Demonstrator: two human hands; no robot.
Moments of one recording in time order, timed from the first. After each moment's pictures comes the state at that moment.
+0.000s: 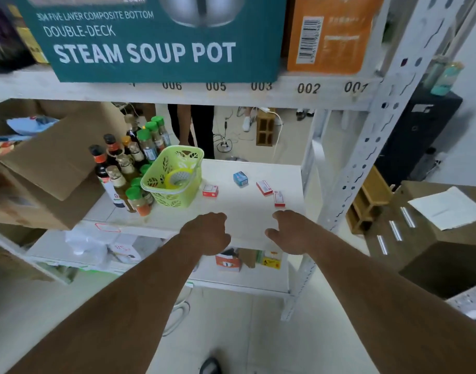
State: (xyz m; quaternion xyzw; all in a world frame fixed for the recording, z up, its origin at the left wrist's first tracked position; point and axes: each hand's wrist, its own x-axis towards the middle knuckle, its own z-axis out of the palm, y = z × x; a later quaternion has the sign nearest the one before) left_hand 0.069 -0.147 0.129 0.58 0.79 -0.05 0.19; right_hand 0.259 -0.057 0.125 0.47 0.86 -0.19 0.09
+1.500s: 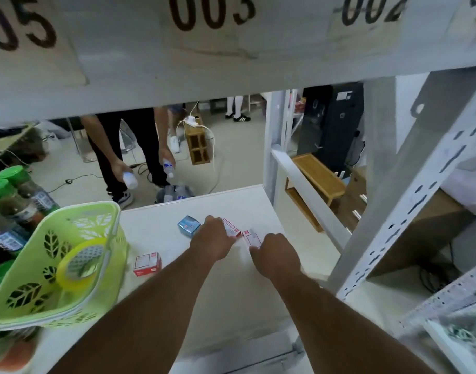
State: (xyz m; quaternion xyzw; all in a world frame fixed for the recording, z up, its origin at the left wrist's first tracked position) left_hand 0.044 0.150 -0.025 0.63 0.75 0.06 0.18; right_hand 0.190 0.116 -0.042 0.74 0.63 -0.22 -0.10
